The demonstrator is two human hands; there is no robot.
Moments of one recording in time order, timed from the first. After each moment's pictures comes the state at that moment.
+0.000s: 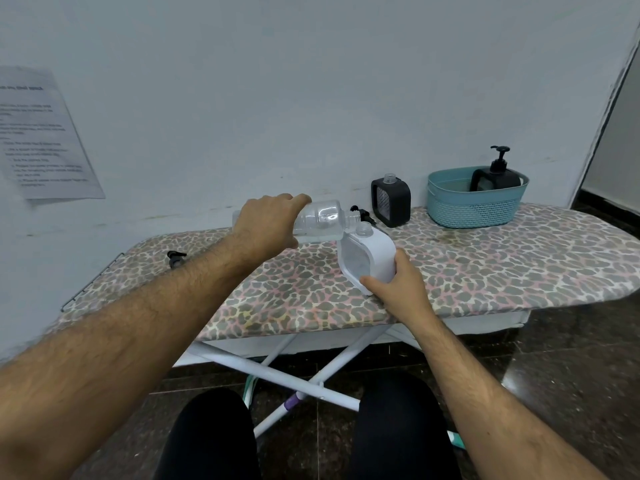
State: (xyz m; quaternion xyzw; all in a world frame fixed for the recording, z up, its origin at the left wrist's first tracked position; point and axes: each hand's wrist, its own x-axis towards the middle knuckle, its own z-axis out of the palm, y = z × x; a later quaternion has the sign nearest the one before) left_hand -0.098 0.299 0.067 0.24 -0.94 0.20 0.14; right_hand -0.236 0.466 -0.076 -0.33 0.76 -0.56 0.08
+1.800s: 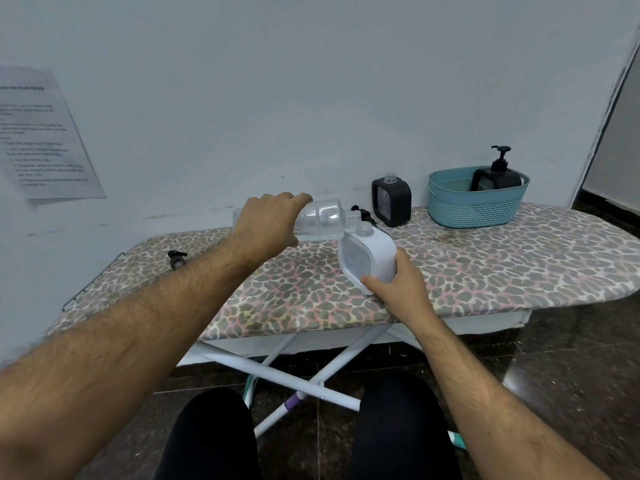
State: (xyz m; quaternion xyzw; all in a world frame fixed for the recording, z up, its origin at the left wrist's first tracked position) left_hand -0.099 0.297 0.066 0.24 -0.94 0.21 0.15; right_hand -0.235 0.465 -0.075 -0.32 0.75 -0.56 0.10
